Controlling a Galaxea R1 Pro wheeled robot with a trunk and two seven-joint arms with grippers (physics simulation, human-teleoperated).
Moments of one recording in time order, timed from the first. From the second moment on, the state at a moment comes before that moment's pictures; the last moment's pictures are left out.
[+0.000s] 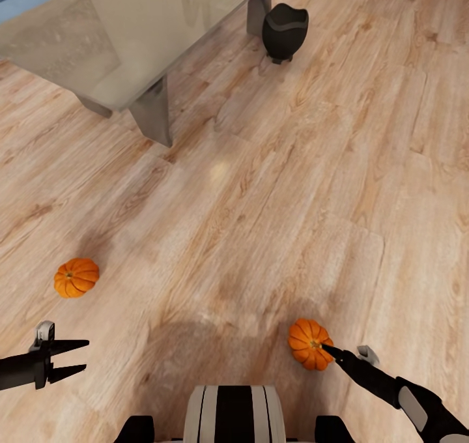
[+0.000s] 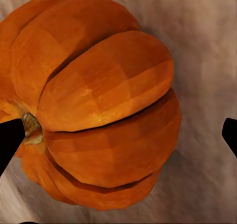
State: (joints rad) left arm -0.55 0.67 -0.05 -0.49 0.33 0.99 -1.57; right arm -0.51 -0.27 -0.28 -0.40 -0.41 0.39 0.83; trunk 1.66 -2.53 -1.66
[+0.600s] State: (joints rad) left arm -0.55 0.67 -0.05 -0.49 0.33 0.99 -1.57; right arm -0.51 -0.27 -0.28 -0.40 -0.41 0.39 0.83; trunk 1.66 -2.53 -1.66
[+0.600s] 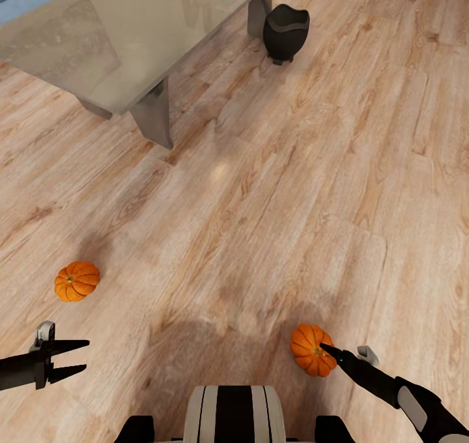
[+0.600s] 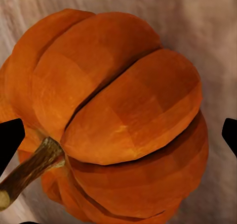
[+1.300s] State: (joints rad) left arm -0.55 0.67 -0.05 -0.49 0.33 0.99 -1.57; right arm -0.51 -0.27 -0.28 -0.40 -0.43 0.39 0.85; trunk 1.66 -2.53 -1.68
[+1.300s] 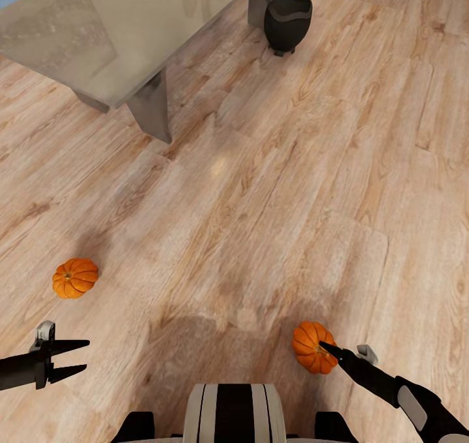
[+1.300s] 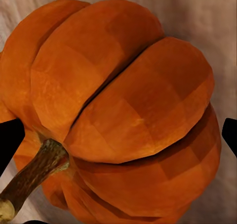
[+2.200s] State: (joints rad) left arm -0.55 0.67 -0.05 -0.49 0.33 0.99 -1.57; right arm -0.51 -0.27 -0.27 -0.40 -0.43 0.40 0.85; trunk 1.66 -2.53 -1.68
